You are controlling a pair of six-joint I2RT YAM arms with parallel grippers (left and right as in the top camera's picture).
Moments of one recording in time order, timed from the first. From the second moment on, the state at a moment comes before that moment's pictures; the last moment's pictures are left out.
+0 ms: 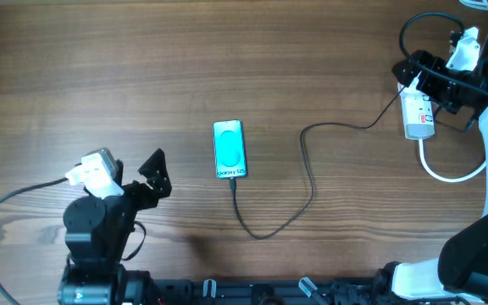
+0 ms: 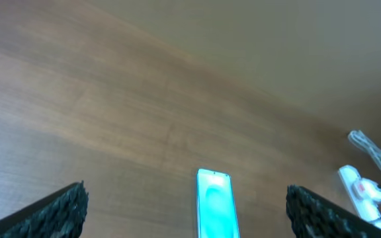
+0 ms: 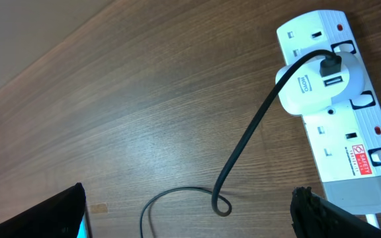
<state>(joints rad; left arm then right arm) -0.01 0.37 0.42 -0.38 0.12 -0.47 -0.31 1.63 1.40 -0.78 -0.45 0.18</state>
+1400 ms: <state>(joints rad) -0.01 0.01 0.01 -0.06 0.09 -0.47 -0.31 1.63 1.40 -0.78 -0.45 0.18</state>
